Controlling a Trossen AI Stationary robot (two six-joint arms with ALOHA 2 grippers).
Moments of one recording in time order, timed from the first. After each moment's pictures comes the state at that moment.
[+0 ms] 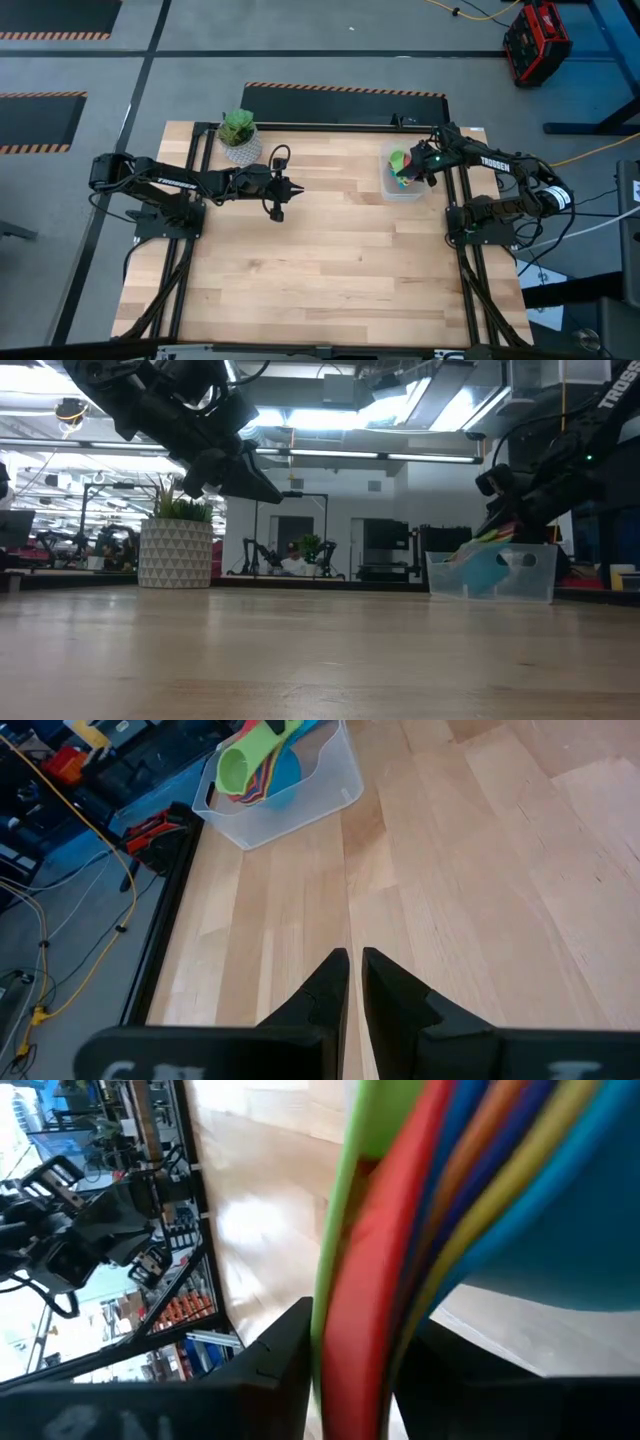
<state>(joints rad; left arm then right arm) 0.14 1.31 0.58 0.28 -0.12 0.48 -1.16 1.27 0.47 -0.36 -1.01 0.55</state>
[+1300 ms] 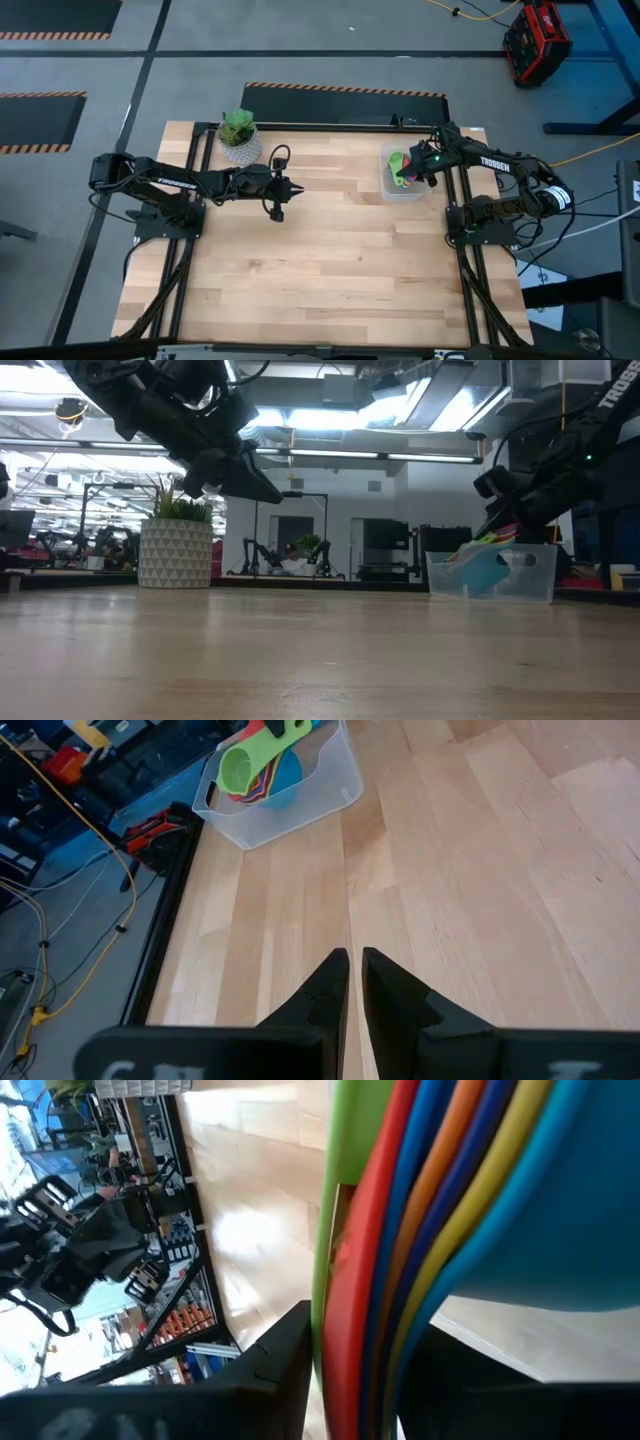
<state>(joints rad) 0.14 1.31 0.58 0.28 -0.12 0.48 -1.16 1.27 0.47 -0.35 -0.99 0.60</state>
